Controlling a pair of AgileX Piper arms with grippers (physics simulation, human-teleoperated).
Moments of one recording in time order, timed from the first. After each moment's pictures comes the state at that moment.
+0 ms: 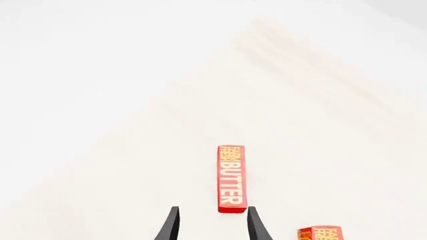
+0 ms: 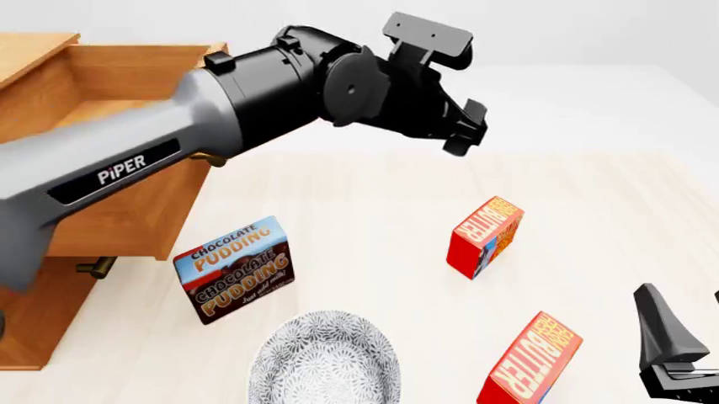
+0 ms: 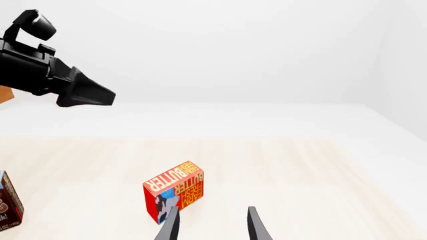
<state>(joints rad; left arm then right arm) -0.82 1.88 -1.80 0.54 -0.01 0.00 0.00 0.00 0.00 -0.01</state>
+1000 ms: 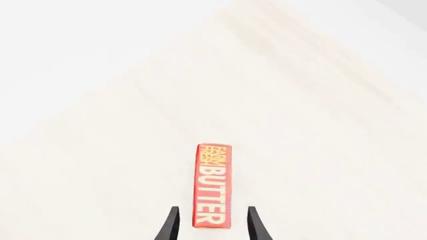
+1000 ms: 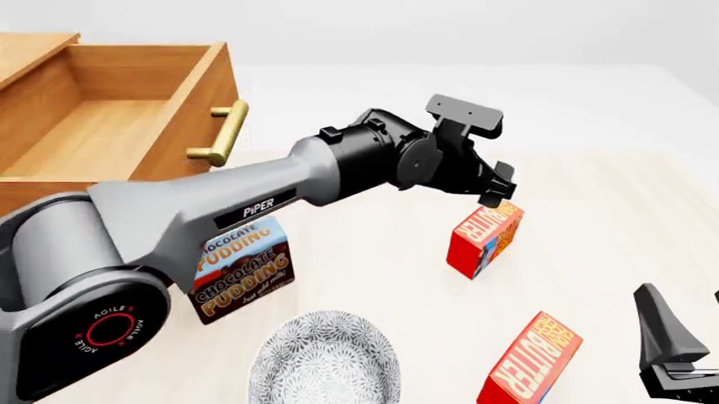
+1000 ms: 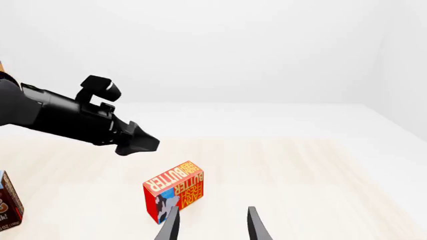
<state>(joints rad) -0.86 2.14 -1.88 0.44 -0.13 0.00 0.00 0.00 0.00 -0.01</state>
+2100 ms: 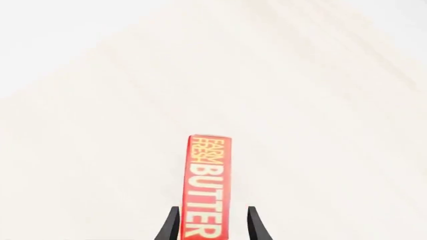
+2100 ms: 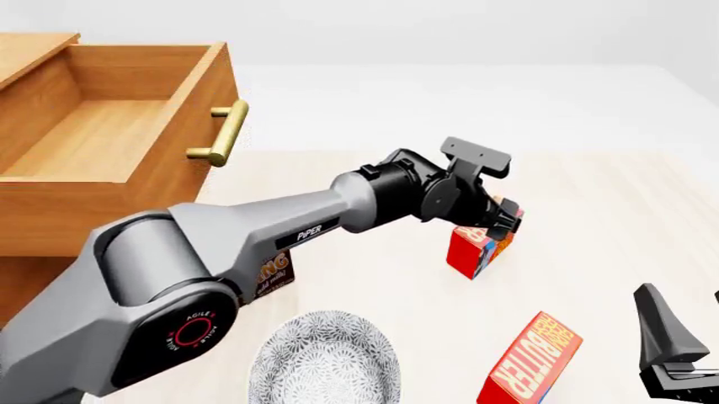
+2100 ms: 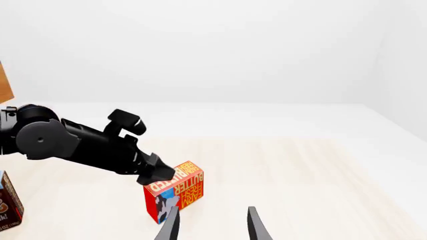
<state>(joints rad) -0.88 2.31 -1.96 0.44 -0.17 0.00 0.00 0.00 0.00 -0.01</state>
